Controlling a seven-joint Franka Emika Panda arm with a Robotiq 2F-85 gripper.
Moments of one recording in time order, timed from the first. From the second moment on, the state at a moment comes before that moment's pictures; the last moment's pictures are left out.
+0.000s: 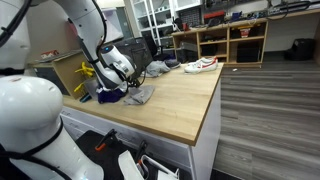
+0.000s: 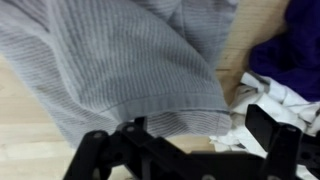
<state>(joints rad) 0.26 0.45 -0.09 -2.37 -0.96 3.40 1.01</state>
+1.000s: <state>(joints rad) -0.43 0.46 0.57 -2.36 -1.18 3.40 1.15</state>
